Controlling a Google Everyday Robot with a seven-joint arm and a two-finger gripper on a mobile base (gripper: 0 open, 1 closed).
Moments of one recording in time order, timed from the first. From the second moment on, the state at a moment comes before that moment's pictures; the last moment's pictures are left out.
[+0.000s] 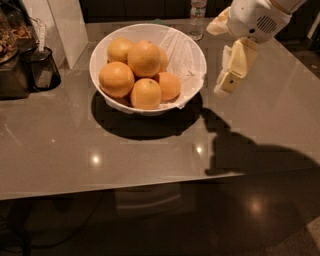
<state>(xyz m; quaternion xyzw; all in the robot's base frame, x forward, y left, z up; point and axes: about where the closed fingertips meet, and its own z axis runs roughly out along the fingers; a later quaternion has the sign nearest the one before) 0.542 -0.119 0.990 -0.67 0.70 0.10 0.25</state>
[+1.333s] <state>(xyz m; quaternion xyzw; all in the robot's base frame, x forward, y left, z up) 0.598 -0.011 0.968 -0.74 0.59 0.17 0.26</state>
